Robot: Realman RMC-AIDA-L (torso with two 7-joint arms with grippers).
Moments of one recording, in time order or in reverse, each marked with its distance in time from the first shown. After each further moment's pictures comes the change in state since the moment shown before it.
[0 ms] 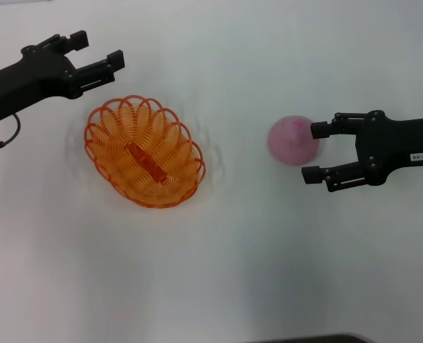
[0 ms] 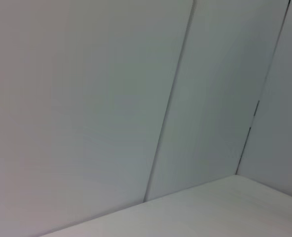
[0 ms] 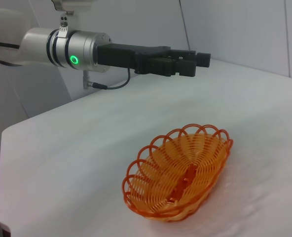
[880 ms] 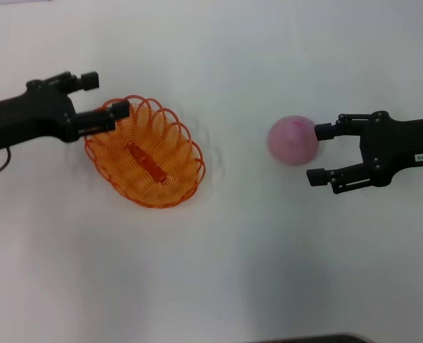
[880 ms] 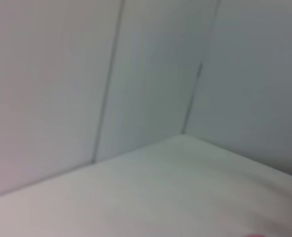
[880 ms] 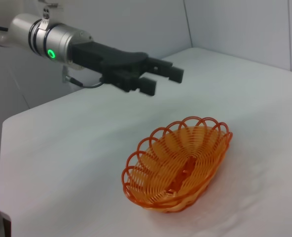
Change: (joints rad) left arm 0.035 0.001 -0.023 0.120 0.172 0.196 -0.069; right arm 0.001 -0.015 -0.017 0.000 -0.005 0.000 -0.002
